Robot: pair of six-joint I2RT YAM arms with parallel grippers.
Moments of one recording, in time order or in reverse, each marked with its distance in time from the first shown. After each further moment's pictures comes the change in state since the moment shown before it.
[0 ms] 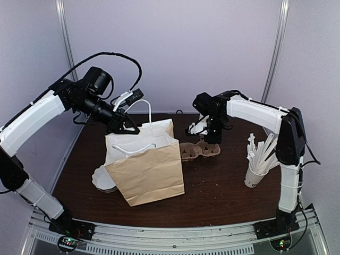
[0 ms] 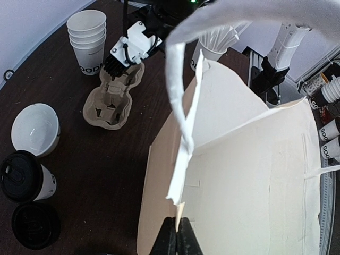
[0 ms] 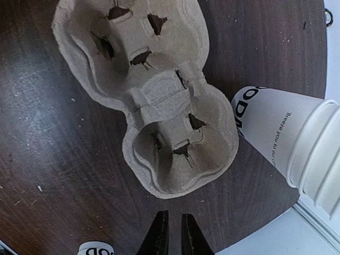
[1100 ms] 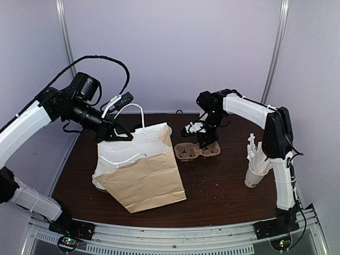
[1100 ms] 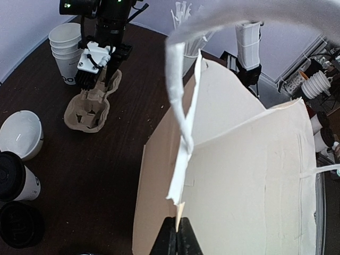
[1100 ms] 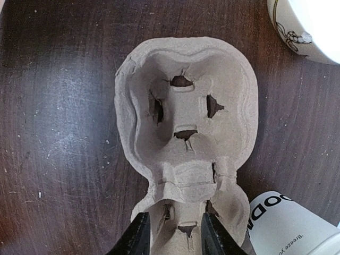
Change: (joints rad) left arm 0.000 -0.163 -0.152 0.048 0.087 -0.006; right arm -0.109 0.226 0.233 -0.081 -0.452 -0.427
